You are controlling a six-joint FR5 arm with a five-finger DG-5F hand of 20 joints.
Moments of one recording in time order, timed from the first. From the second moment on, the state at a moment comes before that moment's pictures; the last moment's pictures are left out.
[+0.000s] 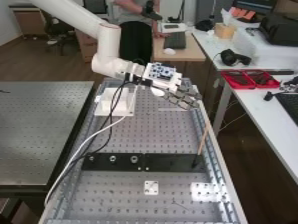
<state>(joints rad) 1.95 -2.21 -1.56 -2.74 -0.92 -0.23</state>
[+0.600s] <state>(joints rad) 1.95 -2.05 -1.69 -2.66 -0.91 -0.30</state>
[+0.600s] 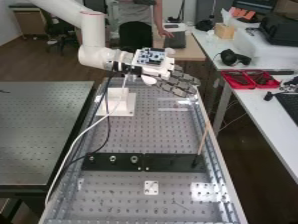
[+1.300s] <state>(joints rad) 1.86 -1.64 -1.86 -2.80 -1.03 -0.51</state>
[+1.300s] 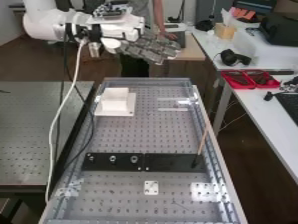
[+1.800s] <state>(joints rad) 1.83 -1.55 -1.90 -2.83 -1.07 -0.58</state>
